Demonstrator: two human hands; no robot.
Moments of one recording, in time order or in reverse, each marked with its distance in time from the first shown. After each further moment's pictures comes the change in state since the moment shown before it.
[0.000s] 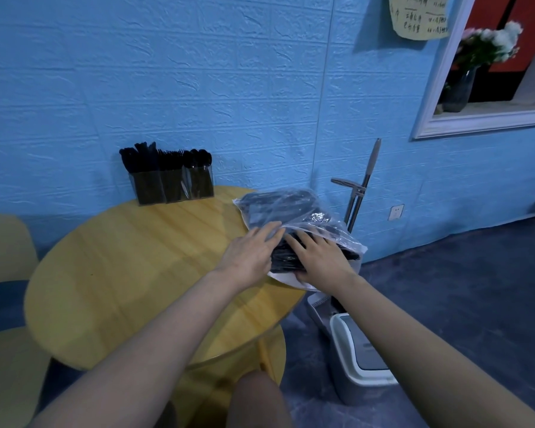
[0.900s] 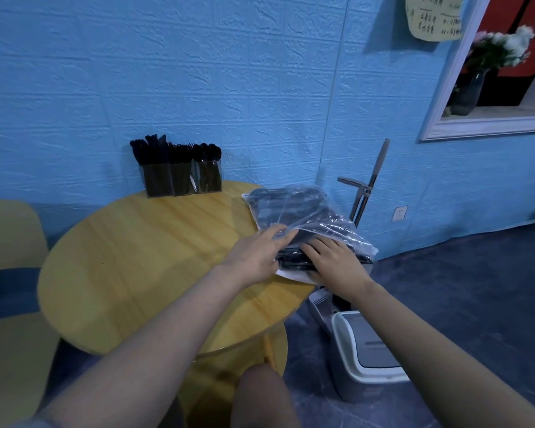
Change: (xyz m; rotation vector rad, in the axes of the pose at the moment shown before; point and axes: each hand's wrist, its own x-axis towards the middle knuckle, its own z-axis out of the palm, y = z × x) left_hand -0.009 -0.009 0.002 -0.087 -0.086 0.024; right_hand -0.018 0.004 0.002 0.018 0.189 -0.152
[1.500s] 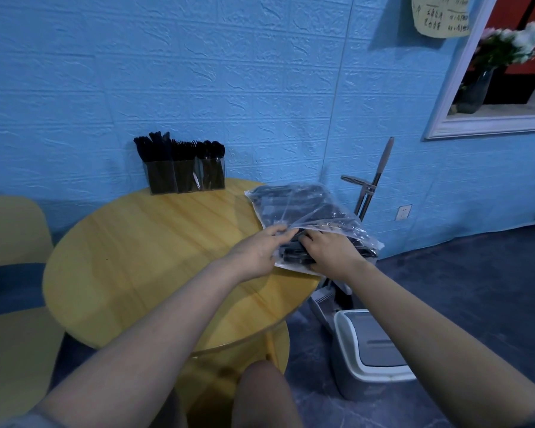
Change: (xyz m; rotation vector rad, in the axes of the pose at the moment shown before) left_hand -0.002 -0.005 -0.003 -0.297 -0.098 -0.066; right_hand 0.030 0.000 -0.010 -0.149 -0.260 -0.006
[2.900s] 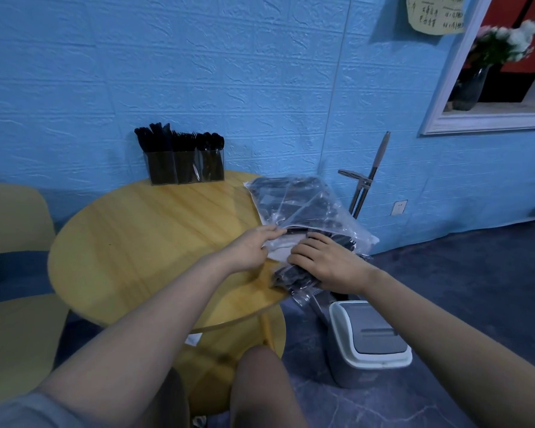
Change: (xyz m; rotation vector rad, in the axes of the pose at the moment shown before) left_hand -0.008 -0.013 0.019 -0.260 0.017 -0.049; right_hand -0.045 -0.012 -0.001 0.139 0.347 -0.432
